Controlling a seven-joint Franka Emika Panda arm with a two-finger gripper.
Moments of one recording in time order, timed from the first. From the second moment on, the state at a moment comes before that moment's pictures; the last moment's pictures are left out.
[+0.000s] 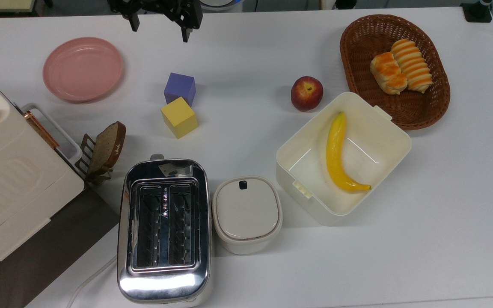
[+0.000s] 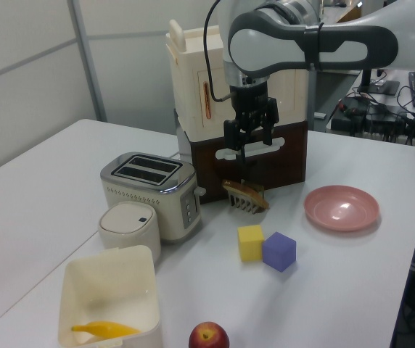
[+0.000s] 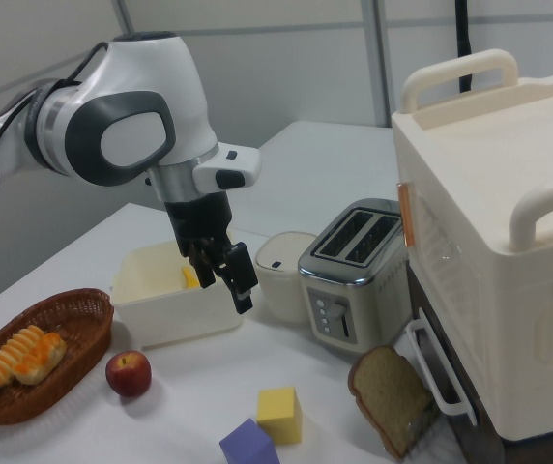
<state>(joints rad) -0.01 0.09 -0.08 -1.53 -0.04 1.59 0.12</state>
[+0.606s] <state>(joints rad) -0.01 0.10 -0.08 -1.54 -0.02 1.59 0.12</state>
